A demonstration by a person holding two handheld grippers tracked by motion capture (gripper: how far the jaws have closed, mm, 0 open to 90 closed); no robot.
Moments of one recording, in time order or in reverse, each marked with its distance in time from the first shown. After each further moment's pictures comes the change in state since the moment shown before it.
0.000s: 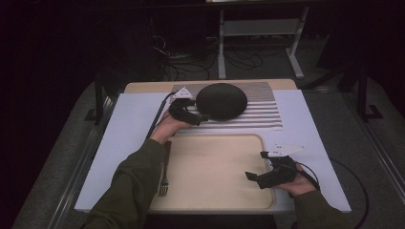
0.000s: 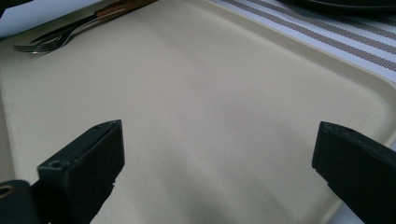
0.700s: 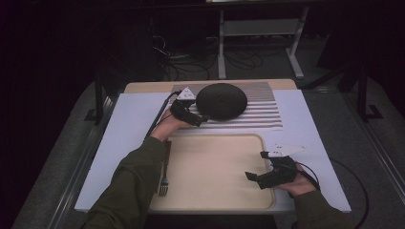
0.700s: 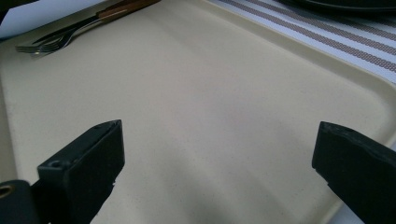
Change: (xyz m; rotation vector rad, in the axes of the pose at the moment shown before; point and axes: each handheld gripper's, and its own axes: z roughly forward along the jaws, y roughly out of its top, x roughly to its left) left arm 0.001 0.001 0.006 0.039 0.050 0.119; right arm 0.000 0.000 -0.001 -0.004 0.002 -0.003
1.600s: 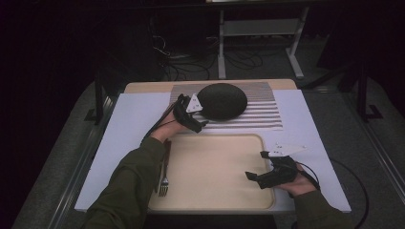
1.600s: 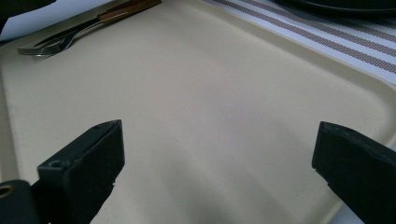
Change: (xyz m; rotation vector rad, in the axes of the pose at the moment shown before) left arm -0.015 -0.007 0.010 0.089 0.146 0.372; right arm 0.000 0.000 -0.001 -0.005 0.003 0.004
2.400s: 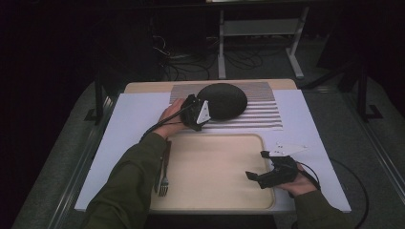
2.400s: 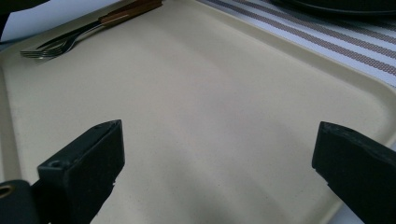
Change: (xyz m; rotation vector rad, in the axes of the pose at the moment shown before) left arm -0.013 0.012 0.011 0.081 0.092 0.401; right arm -0.001 0.000 -0.001 -0.009 0.003 0.002
